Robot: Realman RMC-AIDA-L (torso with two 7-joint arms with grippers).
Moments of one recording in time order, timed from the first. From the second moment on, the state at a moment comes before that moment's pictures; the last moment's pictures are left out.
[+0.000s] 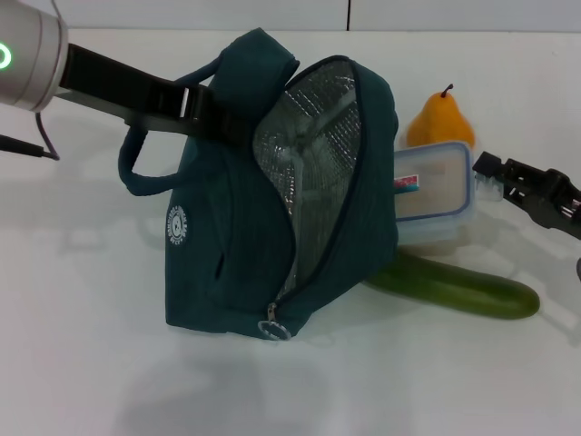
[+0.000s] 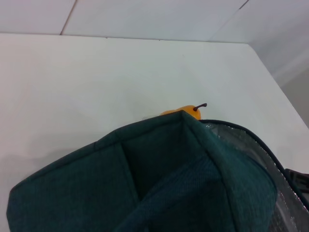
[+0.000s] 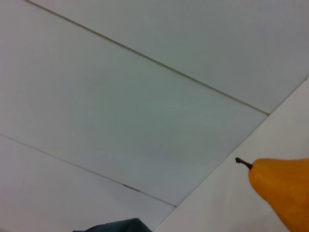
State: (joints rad) left arm -0.57 -2.07 0.97 1.54 2.23 1.82 -2.86; right arm 0.47 2.01 -1.02 -0.21 -1.23 -1.38 1.79
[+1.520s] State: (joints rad) left arm -0.56 -2.07 0.96 1.54 2.23 1.81 -2.84; right arm 0.41 2.01 -1.01 -0.15 -1.04 -1.51 1.83
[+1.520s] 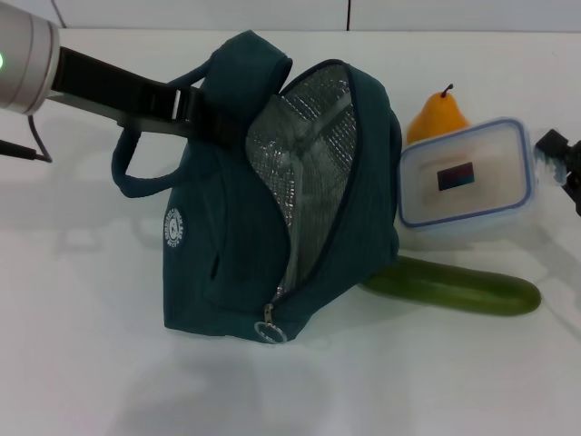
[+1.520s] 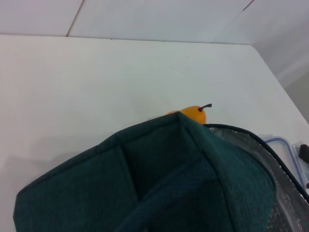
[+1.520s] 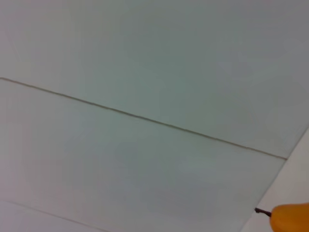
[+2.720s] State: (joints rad) left arm -0.56 -2.08 0.96 1.54 2.23 1.82 -2.83; right arm 0.36 2.01 -1.00 -0.14 -0.96 -1.61 1.91
